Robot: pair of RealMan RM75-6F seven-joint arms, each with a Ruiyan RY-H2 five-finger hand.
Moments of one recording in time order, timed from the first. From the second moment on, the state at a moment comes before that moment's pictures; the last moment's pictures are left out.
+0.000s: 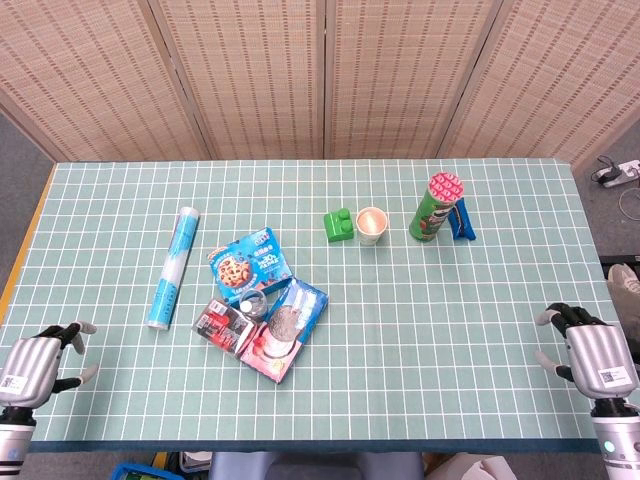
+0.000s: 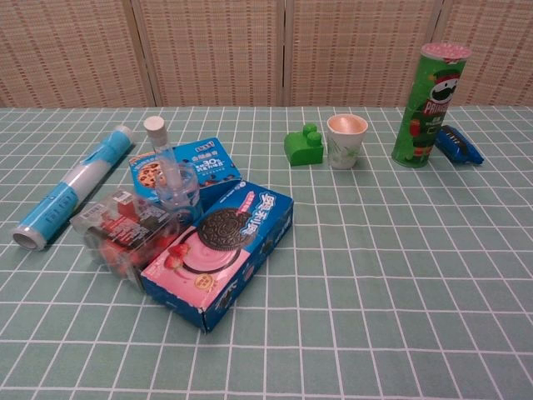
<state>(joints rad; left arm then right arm) -0.13 -1.13 -0.03 -1.61 1.50 1.43 0.05 0.07 -1.15 0.05 -1.58 -1.52 1.51 -0.12</state>
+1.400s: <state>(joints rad) -0.38 -1.23 -0.07 -1.68 1.55 1.18 0.20 0.01 -1.07 0.07 -1.59 -1.57 1.62 0.04</state>
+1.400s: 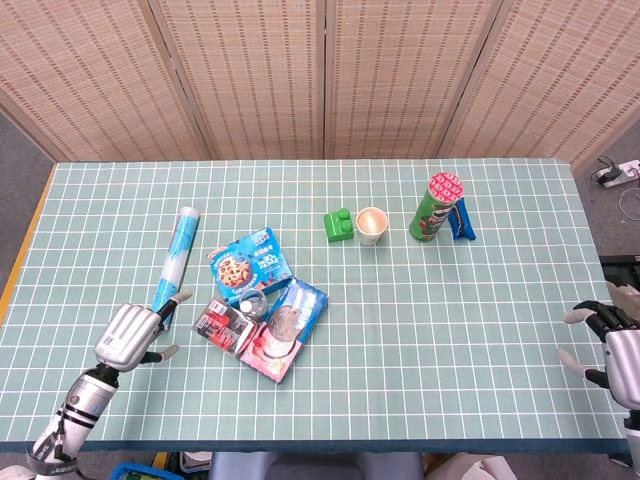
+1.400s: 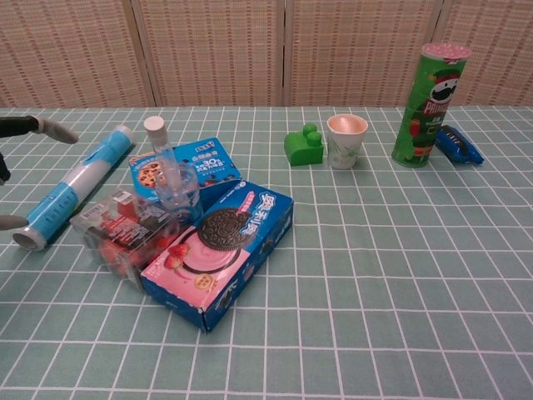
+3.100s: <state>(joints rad) -0.54 -1.32 -0.10 -1.90 1.40 1.10 0.51 0.00 -1.04 0.06 -1.58 -1.59 1.64 0.13</state>
